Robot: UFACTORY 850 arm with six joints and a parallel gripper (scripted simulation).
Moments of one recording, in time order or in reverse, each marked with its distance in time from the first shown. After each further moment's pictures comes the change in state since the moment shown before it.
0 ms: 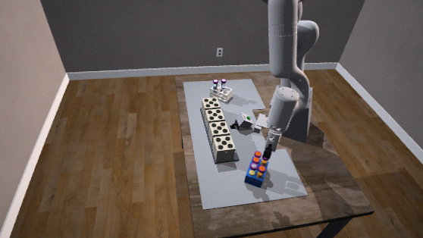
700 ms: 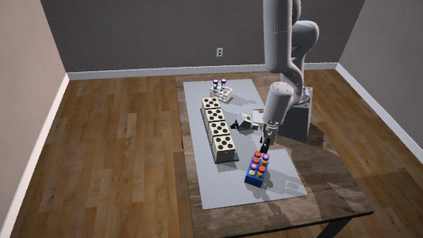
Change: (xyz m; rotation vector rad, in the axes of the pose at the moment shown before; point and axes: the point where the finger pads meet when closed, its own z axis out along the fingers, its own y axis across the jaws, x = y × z) arm 0.025 0.026 0.001 0.000 0.008 -0.236
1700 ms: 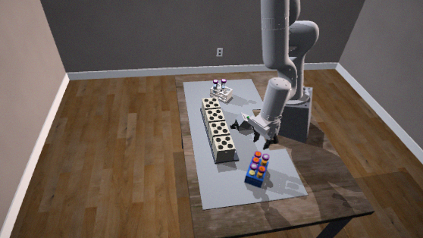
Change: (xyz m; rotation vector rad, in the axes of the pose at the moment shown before) arm 0.011 0.017 0.000 0.028 0.033 -0.871
